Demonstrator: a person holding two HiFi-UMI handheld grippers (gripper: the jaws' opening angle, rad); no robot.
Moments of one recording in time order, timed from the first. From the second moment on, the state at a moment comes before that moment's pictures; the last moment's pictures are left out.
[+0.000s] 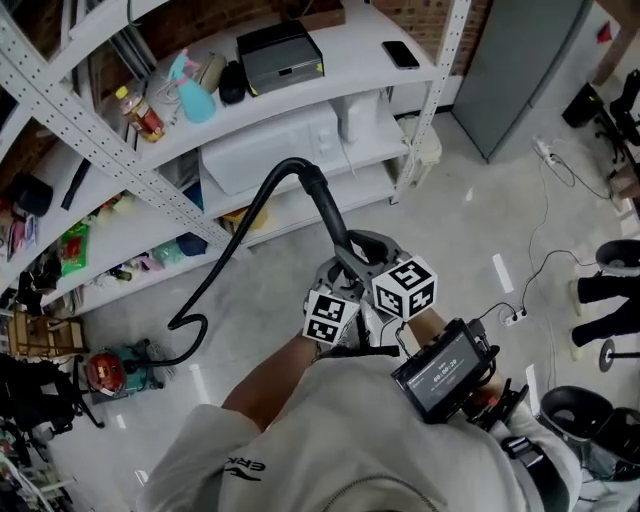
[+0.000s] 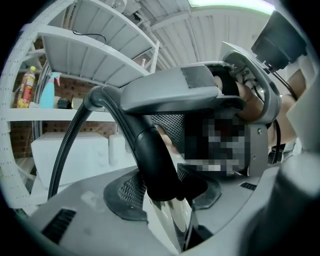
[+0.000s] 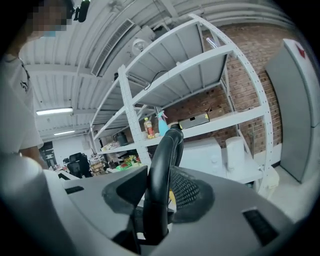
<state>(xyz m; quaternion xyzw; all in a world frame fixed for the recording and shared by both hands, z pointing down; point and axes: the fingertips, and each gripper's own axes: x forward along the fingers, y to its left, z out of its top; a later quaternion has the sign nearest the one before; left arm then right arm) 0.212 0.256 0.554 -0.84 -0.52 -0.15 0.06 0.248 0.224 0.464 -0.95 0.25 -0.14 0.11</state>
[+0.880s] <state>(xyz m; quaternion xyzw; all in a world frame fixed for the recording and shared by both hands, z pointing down) 0.229 0.397 0.544 -0.84 -0.52 -0.15 0.07 0.264 0.364 0.460 -0.95 0.25 -0.15 0.10</state>
